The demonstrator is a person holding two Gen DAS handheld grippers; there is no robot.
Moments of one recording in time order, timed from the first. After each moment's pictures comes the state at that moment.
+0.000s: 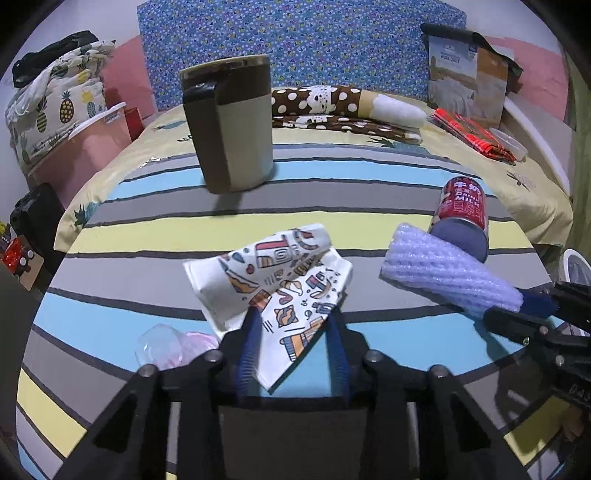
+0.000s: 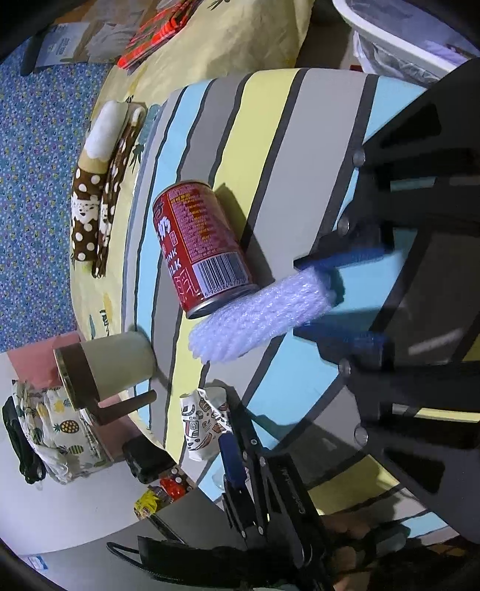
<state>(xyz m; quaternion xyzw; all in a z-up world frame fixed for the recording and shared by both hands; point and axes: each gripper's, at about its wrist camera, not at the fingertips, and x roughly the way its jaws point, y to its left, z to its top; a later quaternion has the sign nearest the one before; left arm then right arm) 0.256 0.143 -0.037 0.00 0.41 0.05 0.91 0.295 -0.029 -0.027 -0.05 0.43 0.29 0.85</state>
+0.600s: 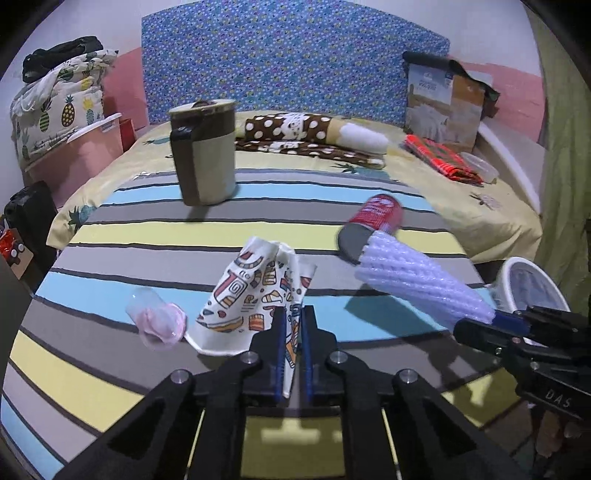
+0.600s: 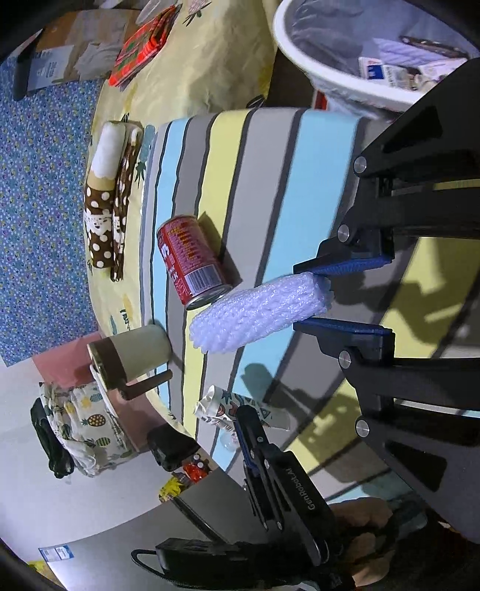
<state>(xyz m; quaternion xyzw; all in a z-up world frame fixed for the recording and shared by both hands) 0.200 0.101 -0.003 -0.04 0.37 0.01 0.93 0.255 -0.066 -0.007 0.00 0.41 0.30 0.86</state>
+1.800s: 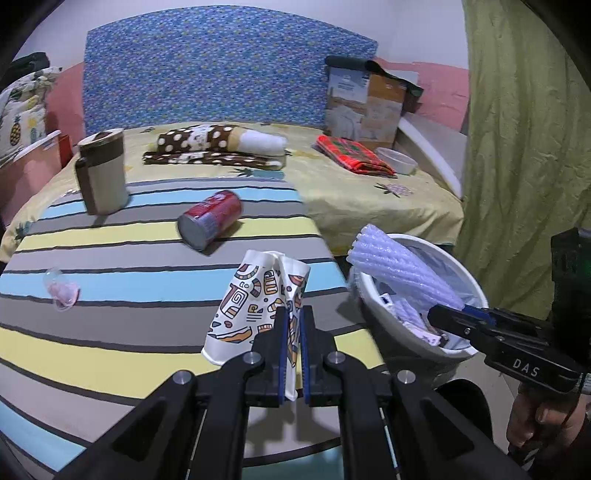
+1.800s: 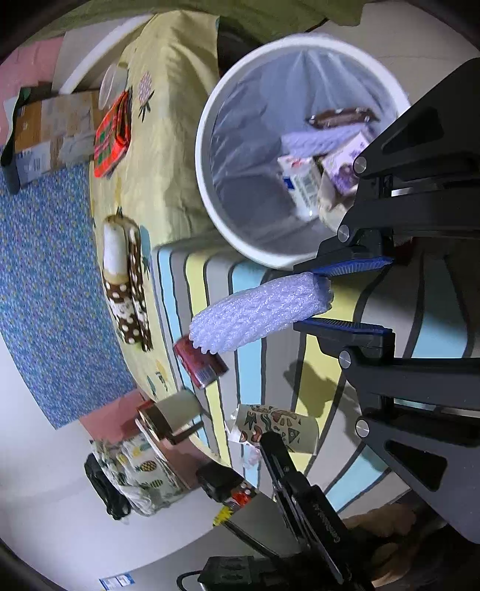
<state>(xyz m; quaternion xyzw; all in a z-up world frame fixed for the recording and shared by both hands) 0.144 -0.016 0.026 -0.05 0.35 -0.12 0.93 0.201 -0.175 0.004 0.07 0.39 0.19 0.90</state>
